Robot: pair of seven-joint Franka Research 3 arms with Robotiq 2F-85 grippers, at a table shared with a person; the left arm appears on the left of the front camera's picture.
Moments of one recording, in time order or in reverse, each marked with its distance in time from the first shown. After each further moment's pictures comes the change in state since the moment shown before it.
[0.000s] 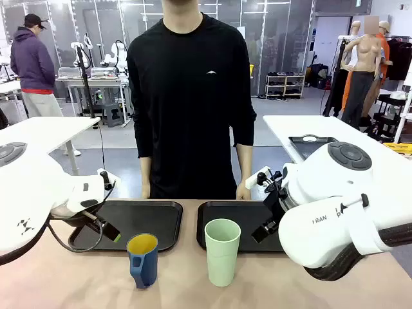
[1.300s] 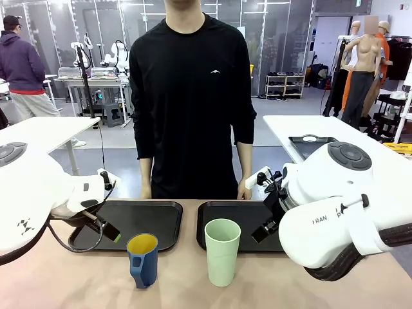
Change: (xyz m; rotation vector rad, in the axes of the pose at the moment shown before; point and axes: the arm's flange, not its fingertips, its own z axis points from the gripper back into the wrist) left arm 0.000 -0.001 0.000 0.000 0.000 -0.001; right arm 0.000 0.000 0.000 -0.001 0.000 0.003
